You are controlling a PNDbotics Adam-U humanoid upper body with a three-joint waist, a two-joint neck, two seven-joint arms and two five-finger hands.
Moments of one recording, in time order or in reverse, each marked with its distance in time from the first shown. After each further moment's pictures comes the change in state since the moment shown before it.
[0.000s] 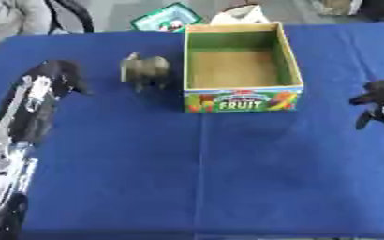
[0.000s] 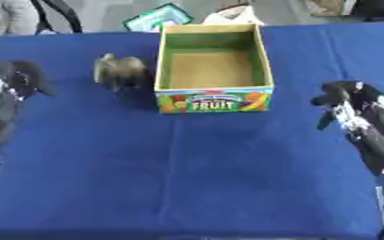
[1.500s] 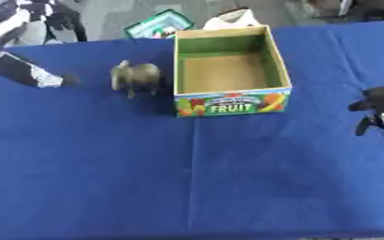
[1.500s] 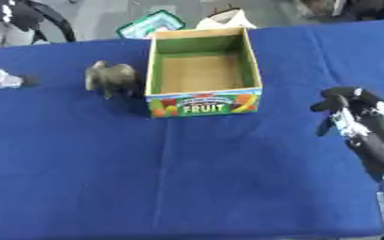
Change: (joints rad) left arm -0.489 0.446 -0.143 0.516 -0.596 -0.333 -0.186; right arm 0.009 -0.012 0.008 0.000 0.000 0.002 0.012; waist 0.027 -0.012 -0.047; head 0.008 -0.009
